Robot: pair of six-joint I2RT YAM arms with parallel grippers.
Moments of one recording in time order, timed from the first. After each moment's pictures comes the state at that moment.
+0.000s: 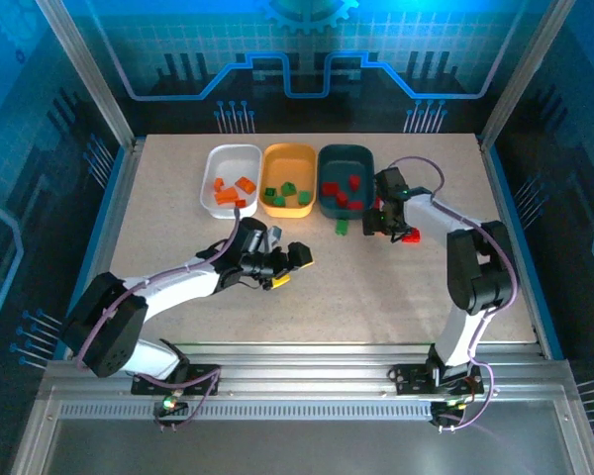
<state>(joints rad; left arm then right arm) -0.58 1.43 0.70 -0.03 0.49 -1.07 0.25 1.81 1.21 -0.62 0.12 0.25</state>
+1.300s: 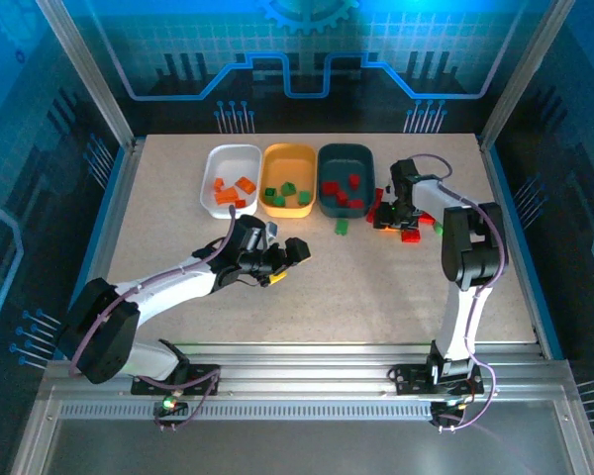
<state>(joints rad) -0.58 1.39 0.72 -0.08 0.42 -1.08 0.11 2.00 1.39 -0.72 -0.06 0.21</state>
